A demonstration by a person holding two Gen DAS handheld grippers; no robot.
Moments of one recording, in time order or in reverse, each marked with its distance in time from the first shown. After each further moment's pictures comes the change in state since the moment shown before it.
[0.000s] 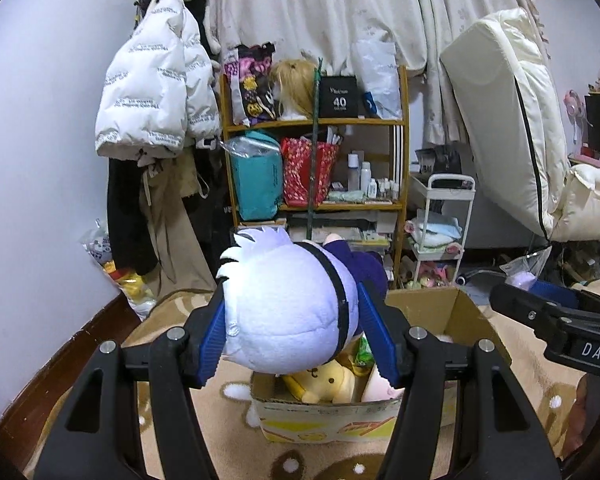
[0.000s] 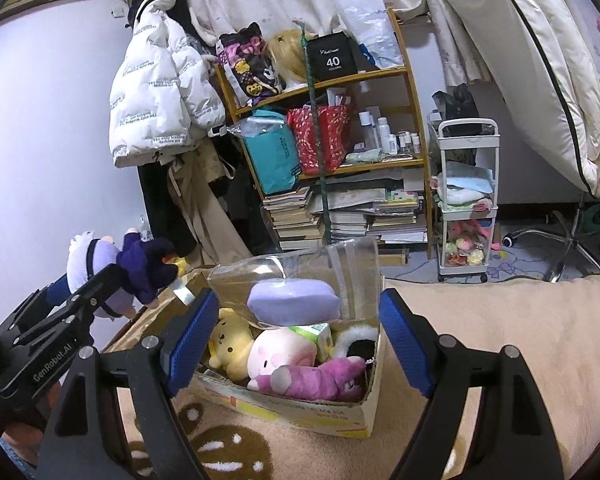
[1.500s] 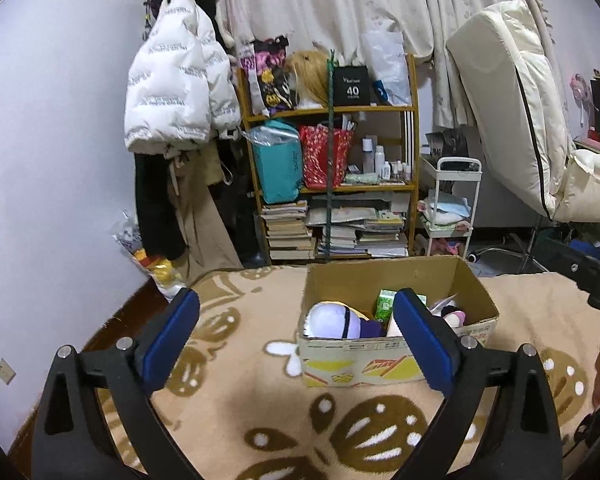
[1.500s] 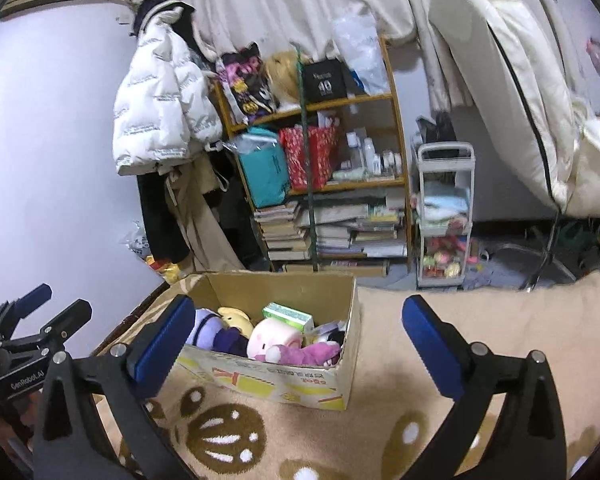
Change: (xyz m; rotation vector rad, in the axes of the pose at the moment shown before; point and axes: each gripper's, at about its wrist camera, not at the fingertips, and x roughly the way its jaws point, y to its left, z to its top) left arm -0.088 0.019 0.002 0.032 0.055 0.077; right arm -0.080 0.004 -0.001 -0.035 -0.062 -0.050
